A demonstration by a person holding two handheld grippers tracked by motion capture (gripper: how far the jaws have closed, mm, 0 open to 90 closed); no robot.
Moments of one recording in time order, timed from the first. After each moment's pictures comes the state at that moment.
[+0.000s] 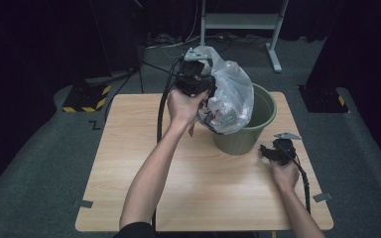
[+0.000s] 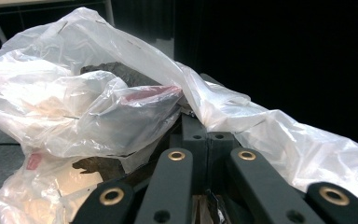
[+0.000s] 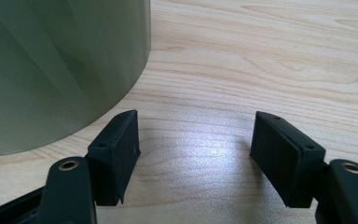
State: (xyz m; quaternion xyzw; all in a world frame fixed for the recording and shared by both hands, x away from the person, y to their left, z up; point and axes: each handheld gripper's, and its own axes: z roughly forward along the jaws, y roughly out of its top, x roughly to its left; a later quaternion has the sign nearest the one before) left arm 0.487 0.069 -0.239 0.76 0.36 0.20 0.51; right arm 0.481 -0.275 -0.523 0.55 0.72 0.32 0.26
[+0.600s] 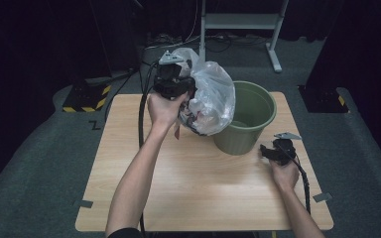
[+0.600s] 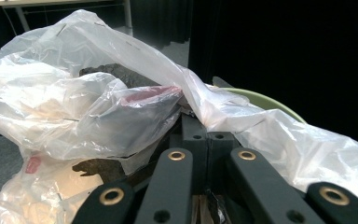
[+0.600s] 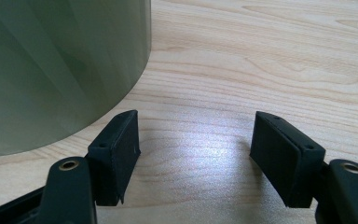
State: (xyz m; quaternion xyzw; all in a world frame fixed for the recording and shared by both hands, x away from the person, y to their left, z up) left arm 0.475 0.116 -0.243 0.74 0.39 0.21 0.51; right arm 0.481 -0.275 -0.523 0.55 0.72 0.32 0.26
